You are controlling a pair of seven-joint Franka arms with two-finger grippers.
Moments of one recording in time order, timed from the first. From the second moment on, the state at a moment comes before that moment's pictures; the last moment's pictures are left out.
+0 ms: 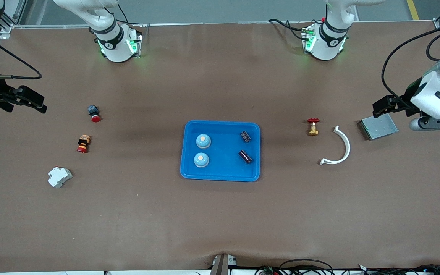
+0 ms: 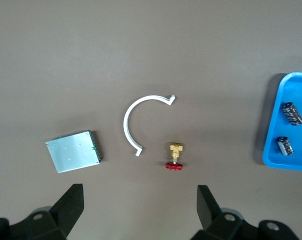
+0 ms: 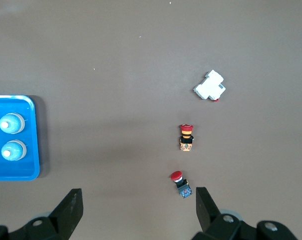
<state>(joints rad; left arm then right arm) -0.04 0.08 -0.06 -1.59 0.00 1.61 -0.15 0.00 0.03 0.03 -1.54 0.01 1.57 0.08</state>
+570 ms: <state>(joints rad) -0.17 0.26 -0.07 -1.51 -0.10 1.71 -0.56 0.13 0.03 0.03 -1.62 0.01 1.64 0.23</state>
